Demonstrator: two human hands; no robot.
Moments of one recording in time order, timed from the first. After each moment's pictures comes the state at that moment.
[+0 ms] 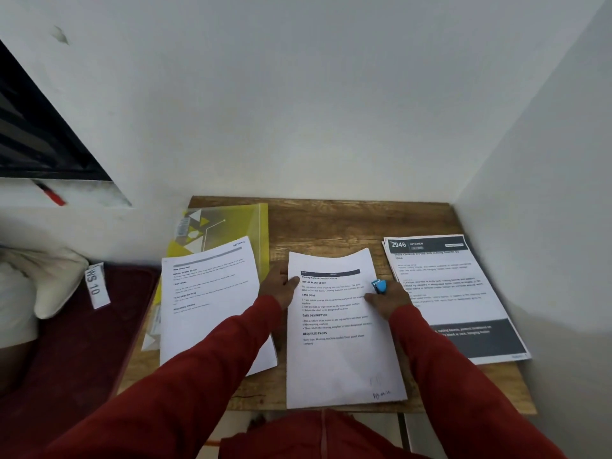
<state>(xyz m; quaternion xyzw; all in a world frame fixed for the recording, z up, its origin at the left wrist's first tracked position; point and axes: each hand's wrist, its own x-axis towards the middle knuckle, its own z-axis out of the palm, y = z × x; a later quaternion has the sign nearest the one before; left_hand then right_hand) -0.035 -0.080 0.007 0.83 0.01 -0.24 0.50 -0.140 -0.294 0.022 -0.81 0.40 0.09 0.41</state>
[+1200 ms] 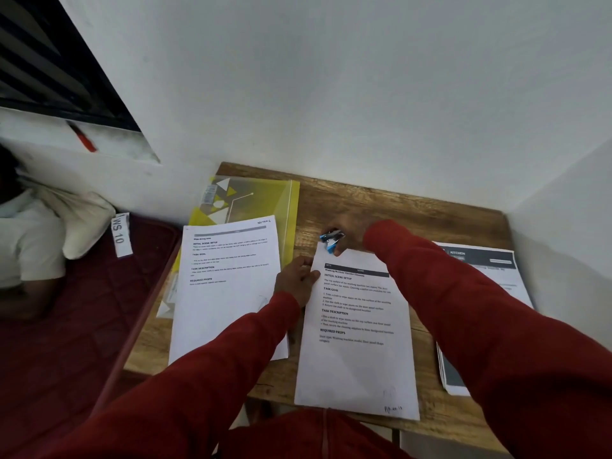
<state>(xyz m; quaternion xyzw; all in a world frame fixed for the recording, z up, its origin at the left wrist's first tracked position) -0.032 -0.075 -0.016 0.84 0.03 -0.22 0.49 0.045 -0.251 0.060 -0.94 -0.12 0.30 0.14</state>
